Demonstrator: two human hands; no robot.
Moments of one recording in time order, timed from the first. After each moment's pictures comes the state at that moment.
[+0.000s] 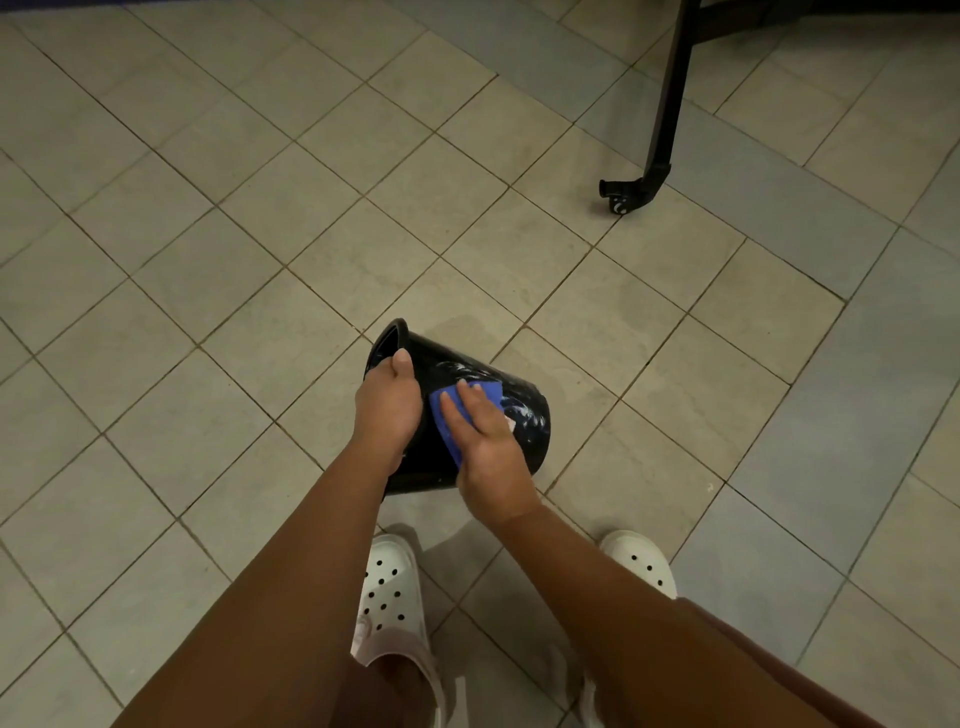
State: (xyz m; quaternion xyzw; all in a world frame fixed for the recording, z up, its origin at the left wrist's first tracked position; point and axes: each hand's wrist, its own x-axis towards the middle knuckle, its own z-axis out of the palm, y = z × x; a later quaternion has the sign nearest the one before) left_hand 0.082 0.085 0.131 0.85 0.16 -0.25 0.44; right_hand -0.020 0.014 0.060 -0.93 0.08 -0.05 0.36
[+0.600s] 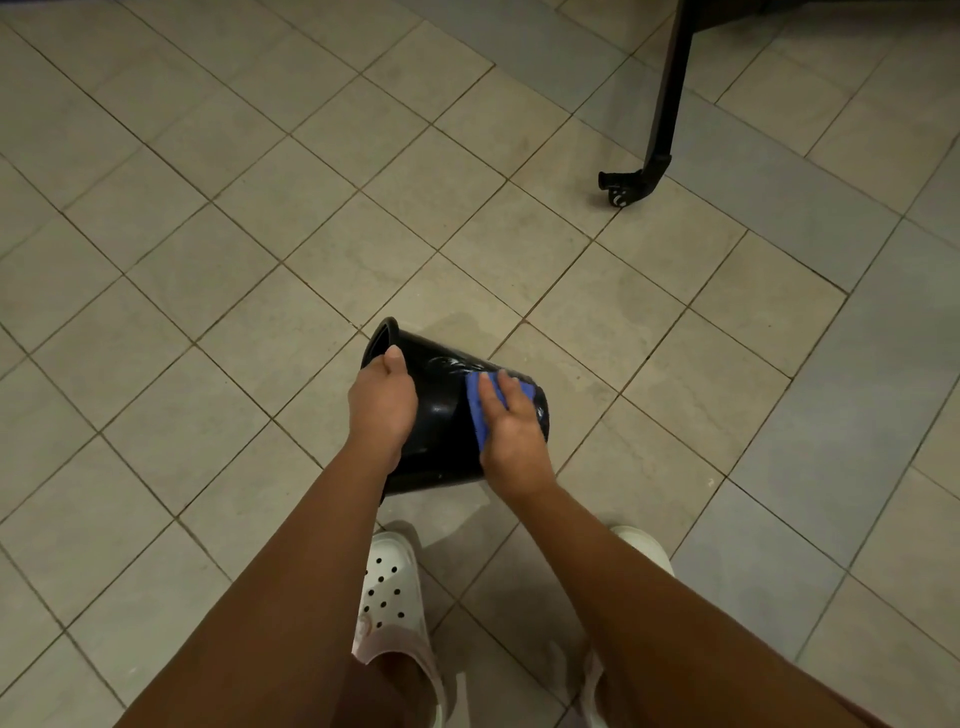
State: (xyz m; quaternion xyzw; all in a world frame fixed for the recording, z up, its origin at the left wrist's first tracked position) left_hand 0.082 0.087 0.123 0.85 0.18 -0.24 0.44; right_hand -0.016 -0.011 0.055 -0.91 0.19 0.07 0.35
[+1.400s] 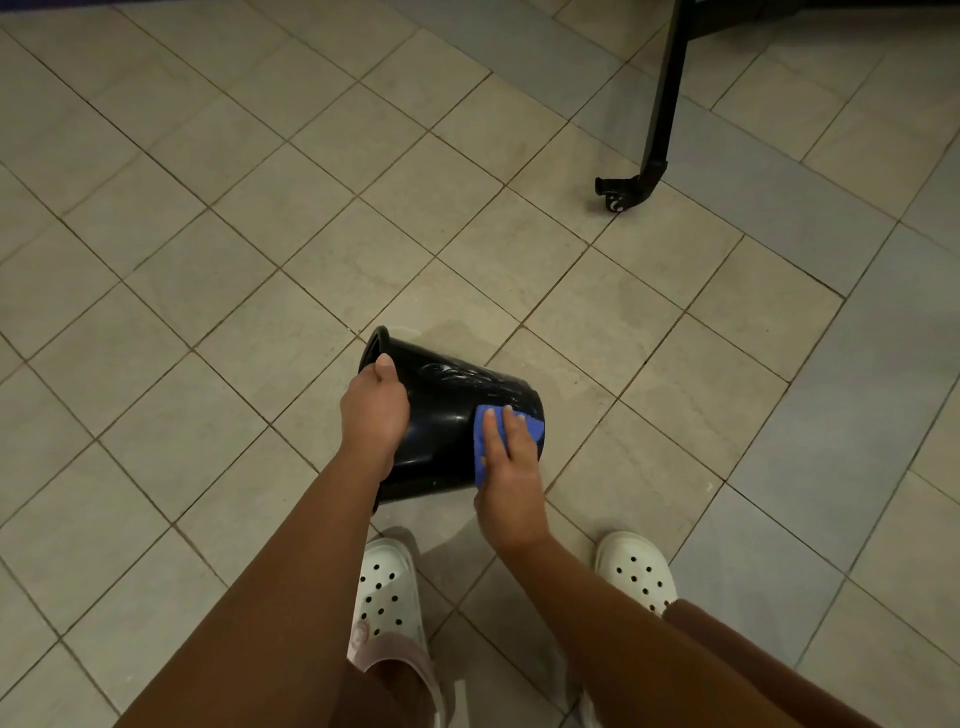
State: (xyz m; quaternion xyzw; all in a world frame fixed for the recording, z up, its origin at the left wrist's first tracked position) left_hand 0.082 0.090 0.125 0.85 0.18 -0.23 0.43; right_hand -0.050 0.013 0.054 -0.91 0.22 0.02 0.35
